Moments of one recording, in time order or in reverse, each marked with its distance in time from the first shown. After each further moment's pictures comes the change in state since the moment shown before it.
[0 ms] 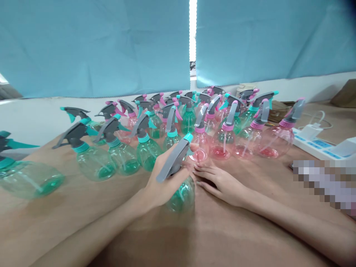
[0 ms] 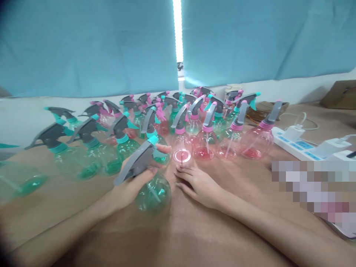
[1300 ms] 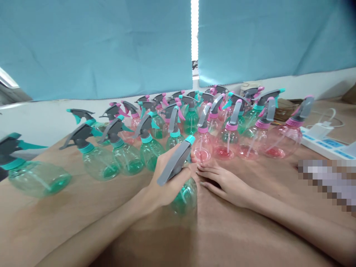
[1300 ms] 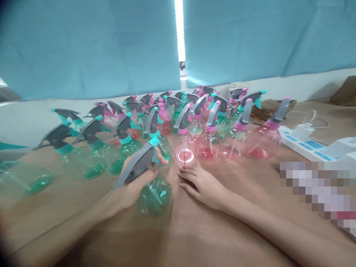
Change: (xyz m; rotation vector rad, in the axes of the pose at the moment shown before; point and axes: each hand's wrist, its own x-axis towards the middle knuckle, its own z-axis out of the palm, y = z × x) left_hand 0.001 0.006 -0.002 0.092 0.059 0.037; right_hand -0.001 0.001 0.001 0.026 0.036 -0.023
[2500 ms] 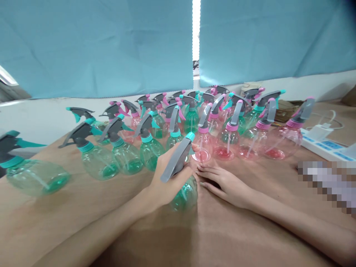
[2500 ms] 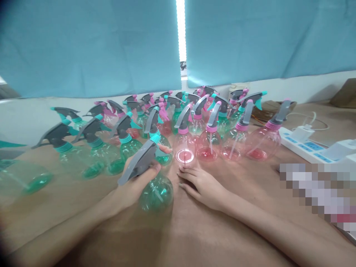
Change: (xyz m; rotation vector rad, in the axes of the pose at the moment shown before) left_hand 0.002 -0.004 0.004 -0.081 0.002 0.052; right_hand -0.001 0.002 0.001 -0.012 -0.025 0.018
